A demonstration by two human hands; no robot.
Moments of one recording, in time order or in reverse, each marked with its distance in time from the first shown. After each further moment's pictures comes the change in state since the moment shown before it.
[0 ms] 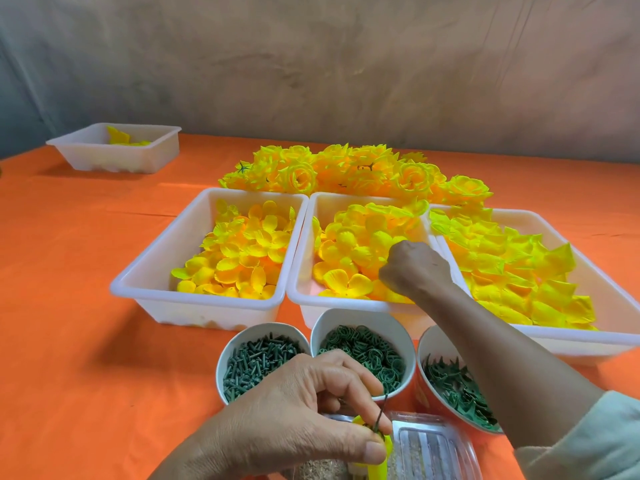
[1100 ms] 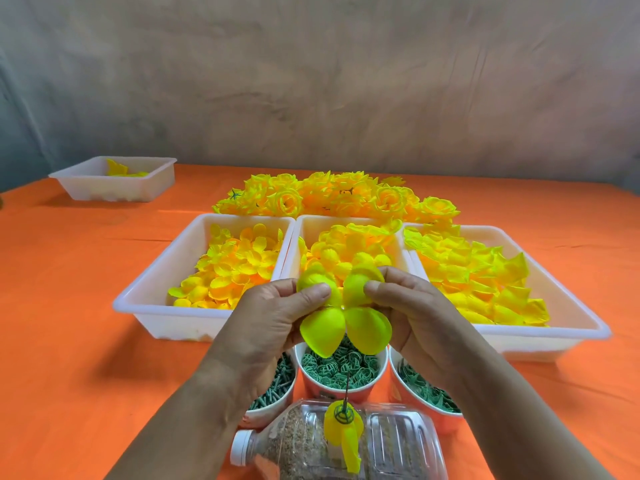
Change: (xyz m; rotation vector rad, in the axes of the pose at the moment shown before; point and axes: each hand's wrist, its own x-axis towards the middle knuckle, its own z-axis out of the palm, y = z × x) left_hand 0.023 0.048 -0.009 -0.532 0.522 -0.003; right_hand -0.132 0.007 -0.064 1.671 -0.470 -0.183
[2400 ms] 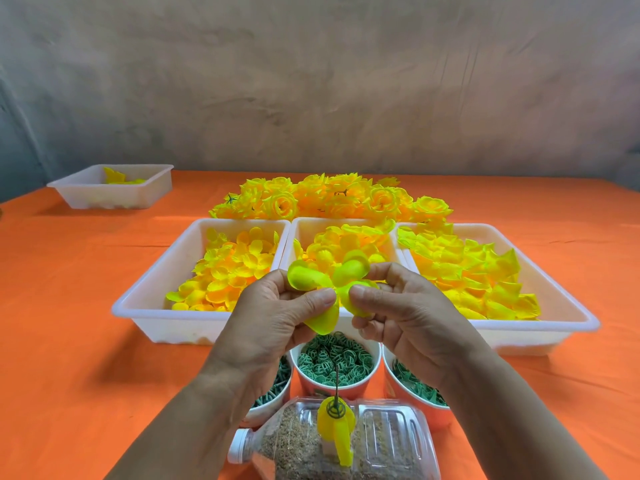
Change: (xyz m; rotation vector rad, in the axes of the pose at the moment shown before) left_hand -0.009 0.005 0.017 0.032 0.025 0.085; right_hand -0.012 -0.009 0.009 0.040 0.061 -0.013
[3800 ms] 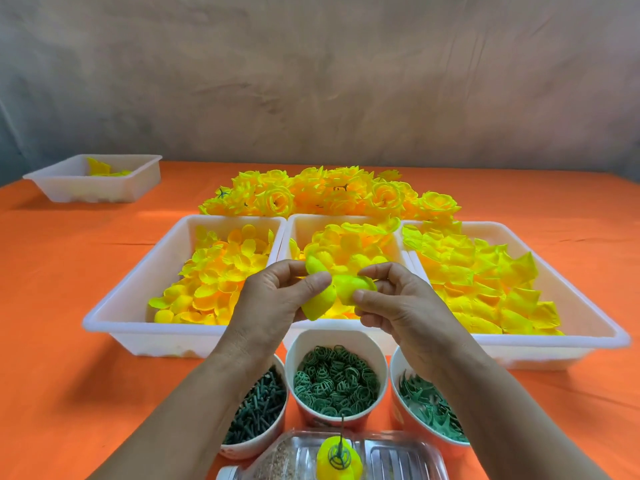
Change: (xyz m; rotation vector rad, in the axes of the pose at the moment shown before) left_hand 0.073 -0.029 -0.016 0.128 0.018 0.097; right_hand 0.055 0.022 -0.026 -0.189 0.185 -0.010
